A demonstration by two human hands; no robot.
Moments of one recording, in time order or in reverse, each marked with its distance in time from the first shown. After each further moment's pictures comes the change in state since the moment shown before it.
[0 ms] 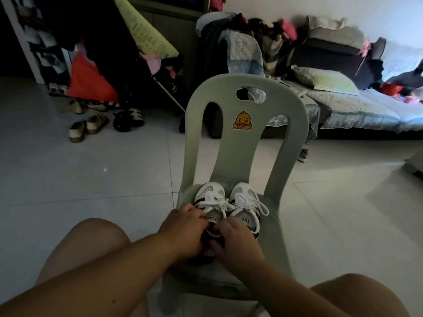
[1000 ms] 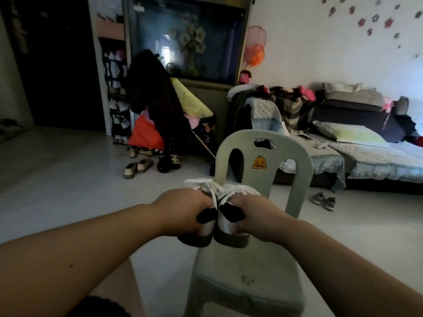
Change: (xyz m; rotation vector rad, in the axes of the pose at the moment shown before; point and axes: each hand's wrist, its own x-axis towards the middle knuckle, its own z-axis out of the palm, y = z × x) left_hand -0.141 0.029 -0.143 0.052 0.217 -0.038; right_hand -0.041 -0.089 -0.172 -0.054 -0.129 -0.328
